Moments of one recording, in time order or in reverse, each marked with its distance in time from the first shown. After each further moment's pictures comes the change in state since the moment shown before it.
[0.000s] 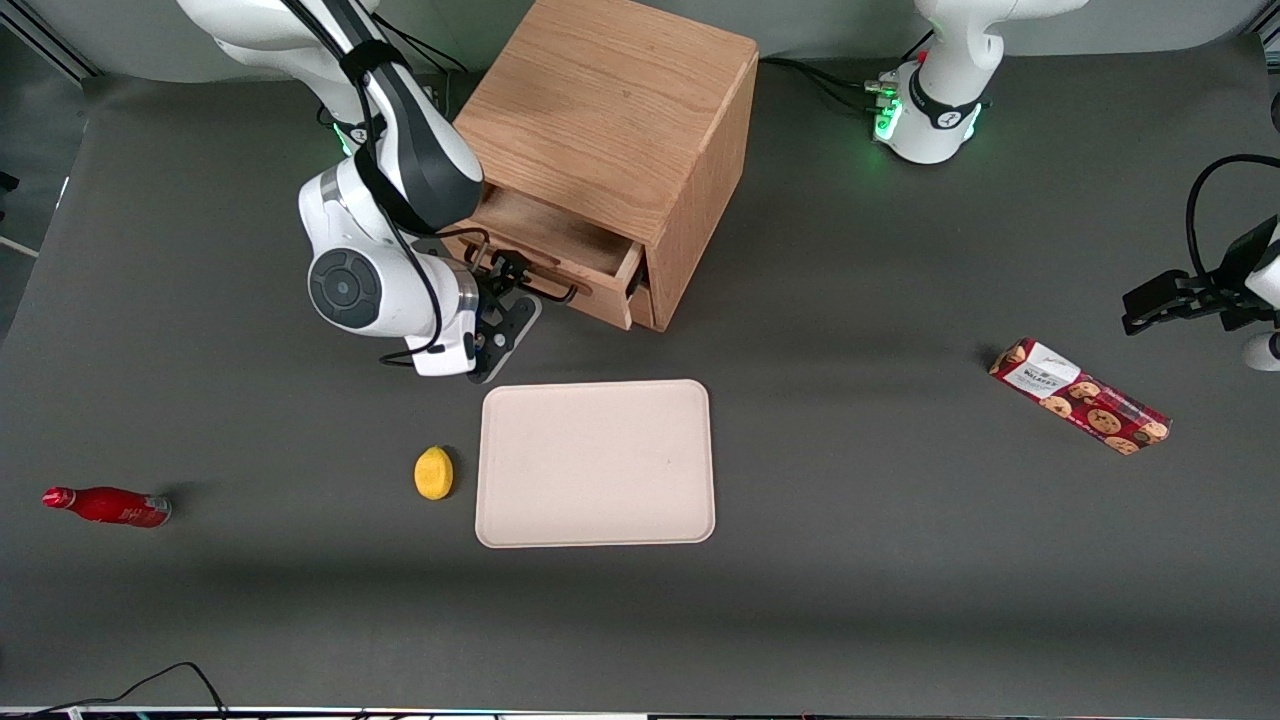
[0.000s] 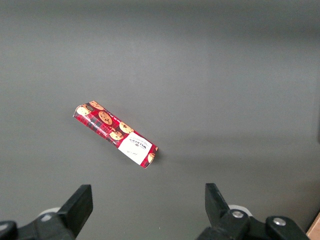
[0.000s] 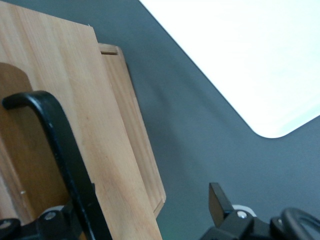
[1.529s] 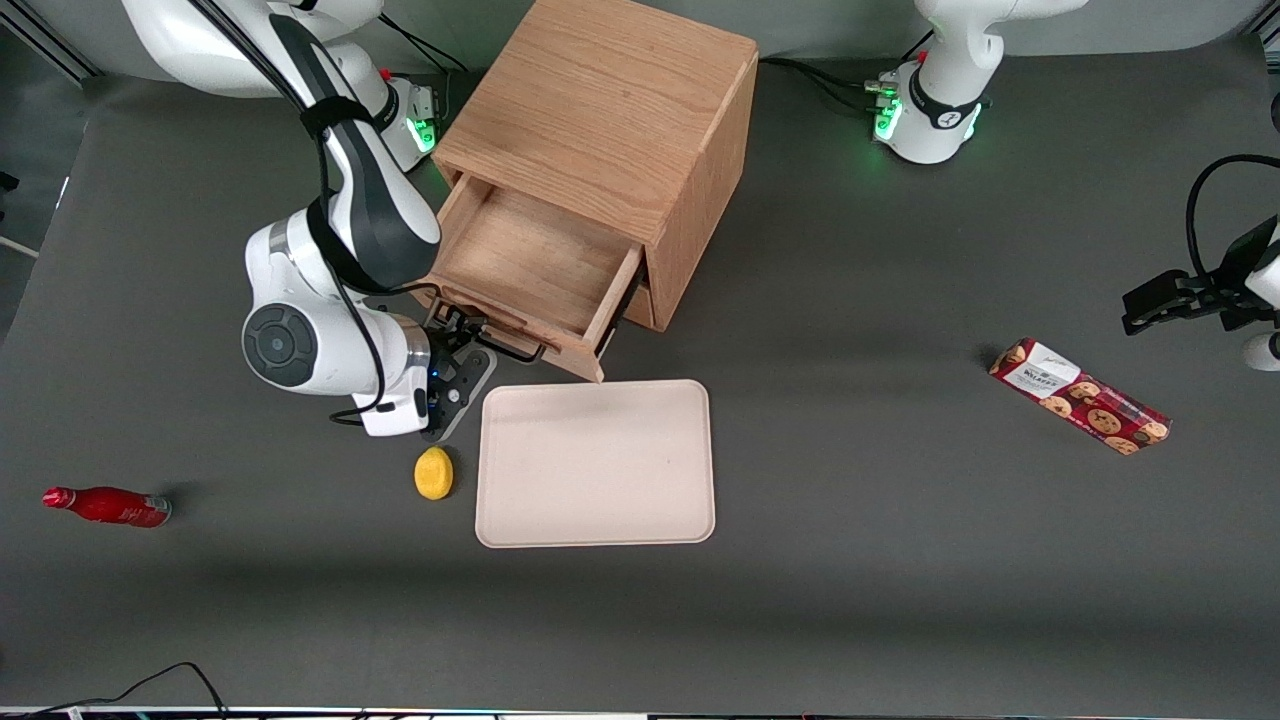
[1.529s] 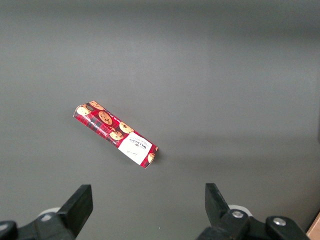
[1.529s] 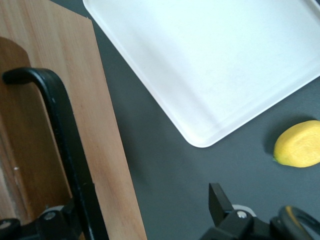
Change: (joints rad) arm -0.161 0.101 0.062 0.157 -0.089 0.000 -0.124
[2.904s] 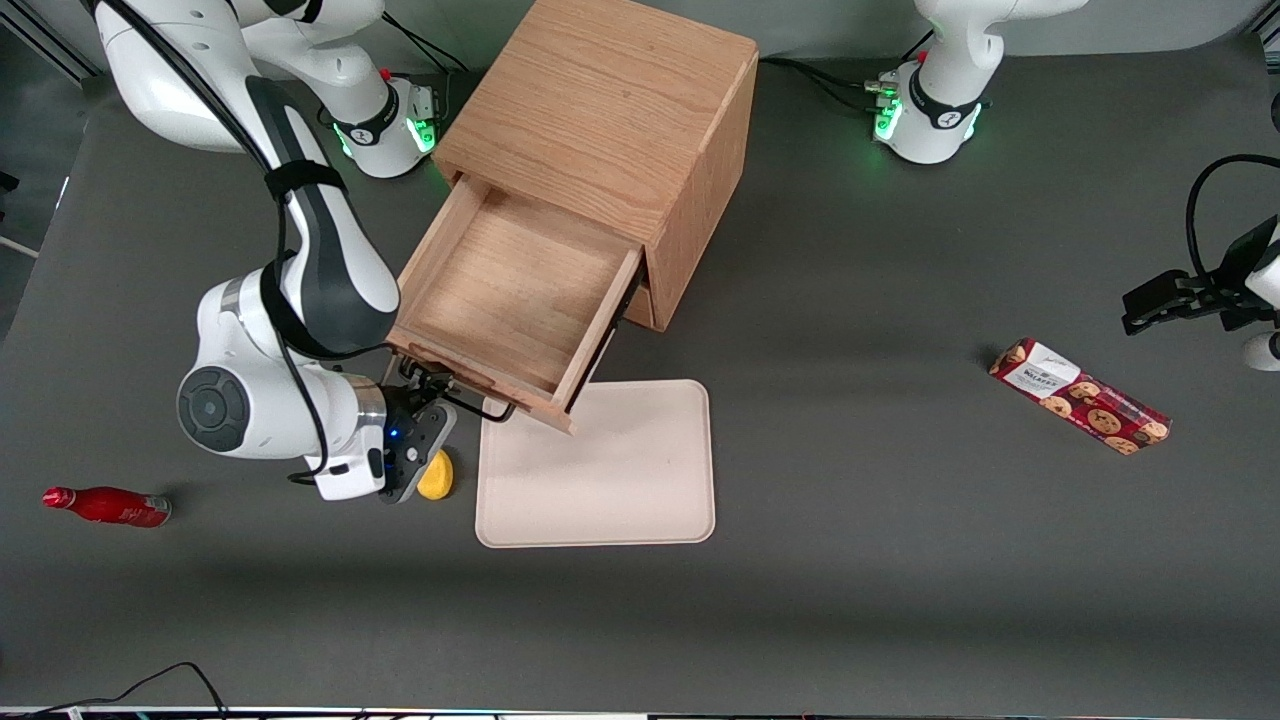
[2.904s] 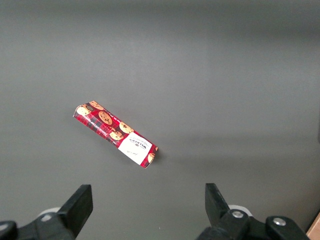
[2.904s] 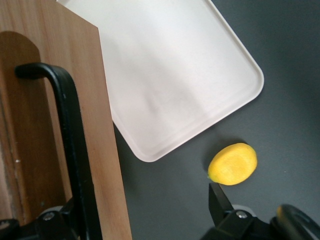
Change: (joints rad) arm -0.094 0.150 0.001 0.216 -0.011 -0.002 -0.146
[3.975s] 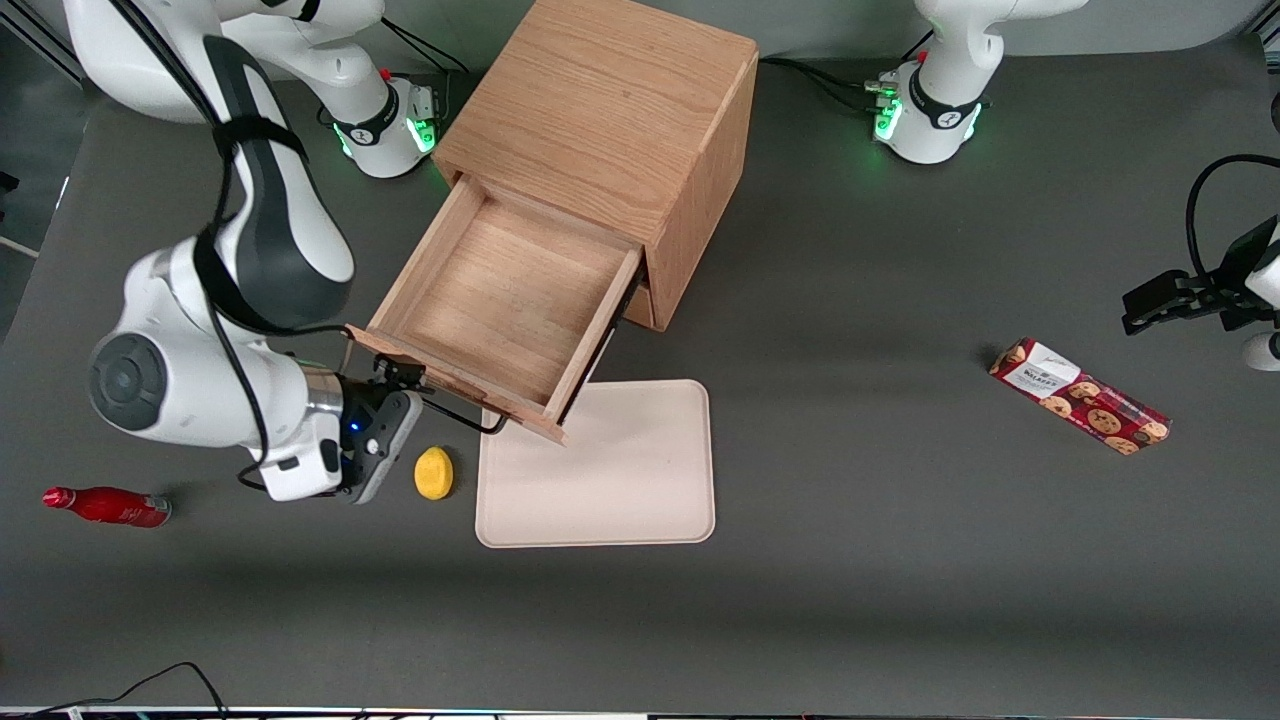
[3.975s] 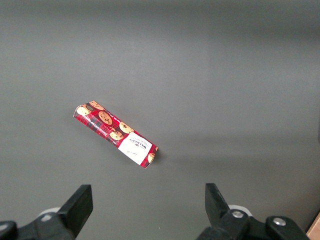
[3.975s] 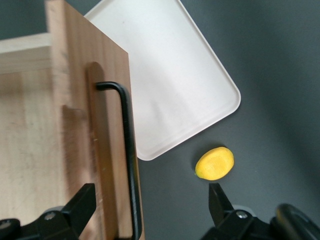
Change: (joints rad) arm -0.017 -0.066 0.006 0.096 -0.002 -0.084 -0.033
